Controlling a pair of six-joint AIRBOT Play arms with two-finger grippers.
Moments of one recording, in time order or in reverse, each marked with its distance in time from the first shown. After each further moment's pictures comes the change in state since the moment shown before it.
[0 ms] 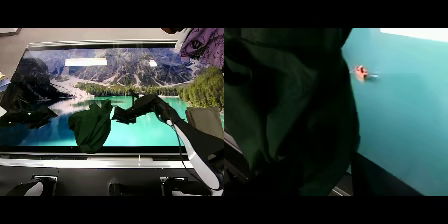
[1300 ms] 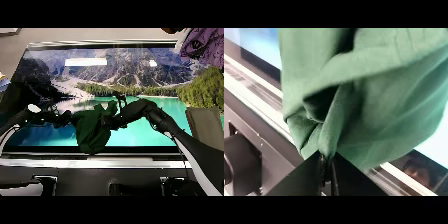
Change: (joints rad) left arm -0.132 -0.419 0.014 -0.198 0.212 0.181; right arm 0.185 0.159 0.012 -0.093 -0.015 0.070
